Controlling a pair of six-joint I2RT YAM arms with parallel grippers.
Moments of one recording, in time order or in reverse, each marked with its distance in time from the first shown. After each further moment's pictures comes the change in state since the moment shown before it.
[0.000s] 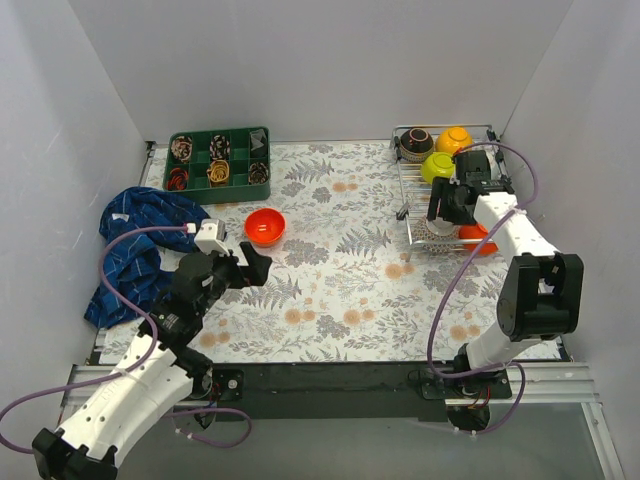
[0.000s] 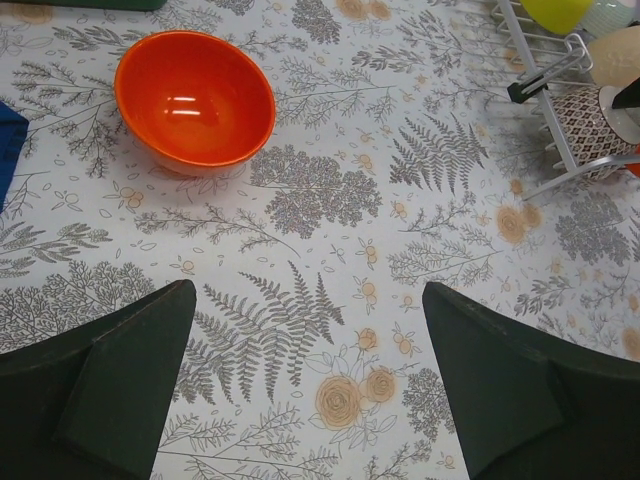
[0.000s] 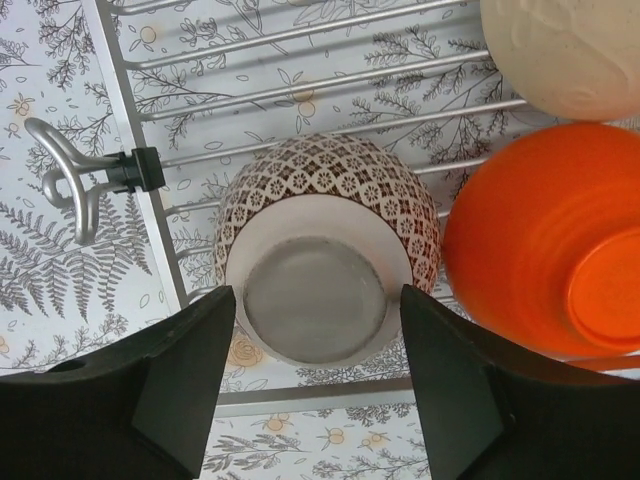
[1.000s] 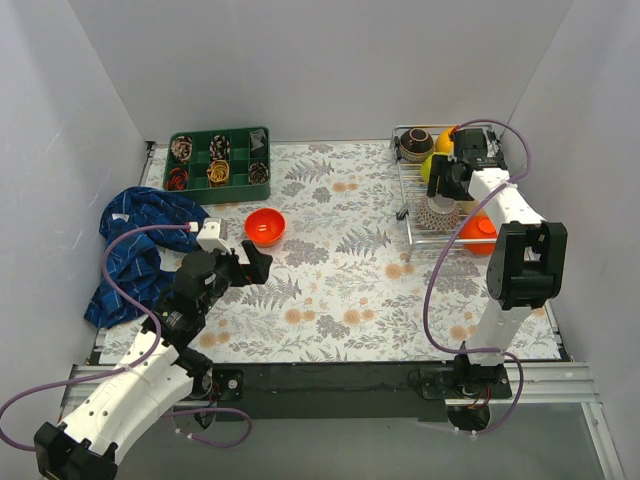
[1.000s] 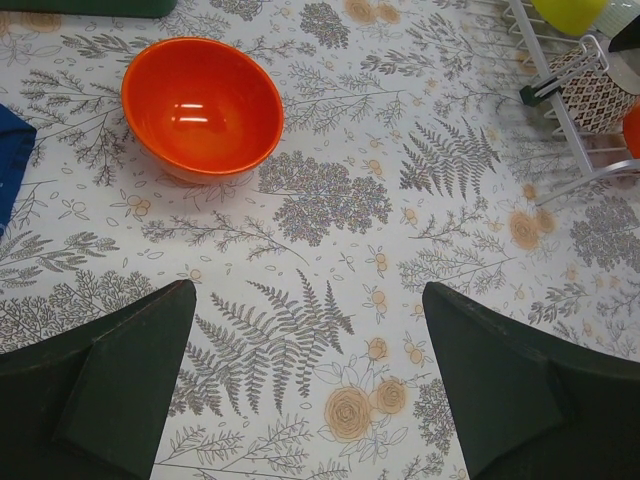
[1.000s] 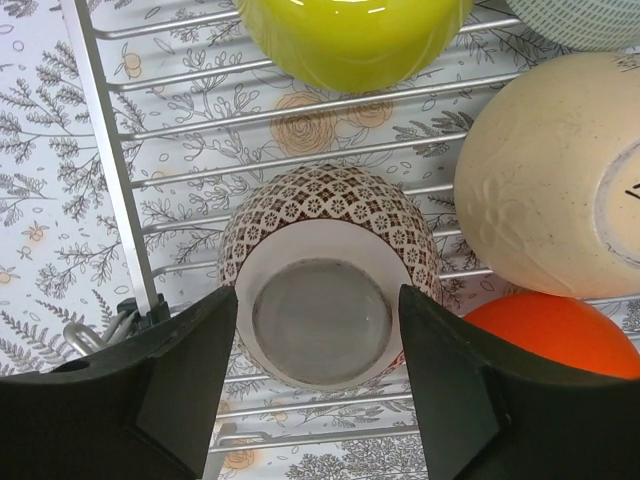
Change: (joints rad) left arm 0.000 0.023 -0.026 0.047 -0.018 0.018; right arm -0.020 0.249 0.267 0.041 0.023 -0.056
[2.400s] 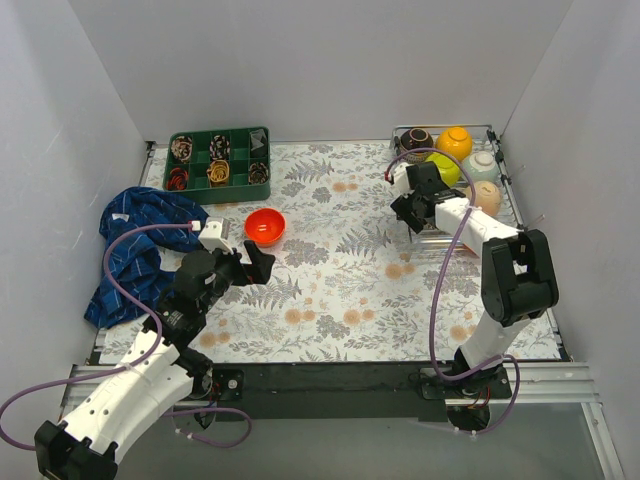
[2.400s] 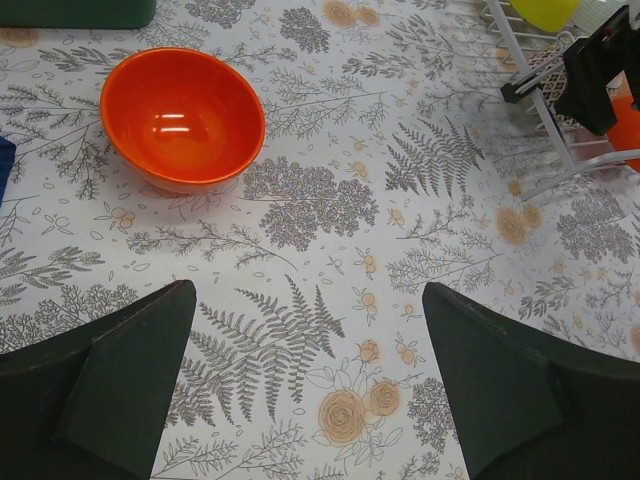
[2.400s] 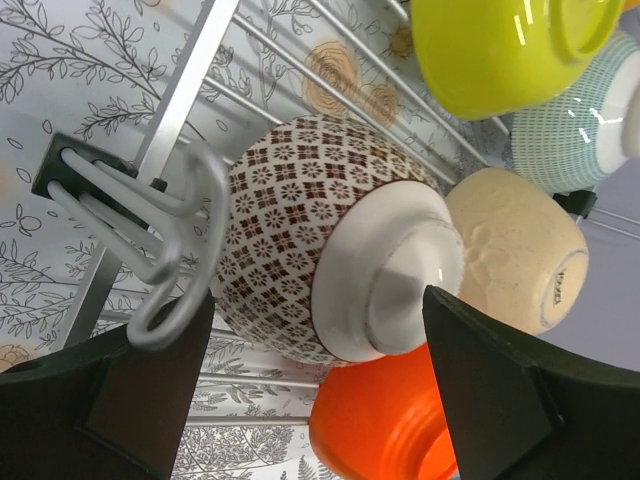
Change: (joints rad) left arm 0.000 0.007 -0.005 0.033 0.034 0.016; right arm 0.253 -0.118 -0.310 0.242 0.301 -0.711
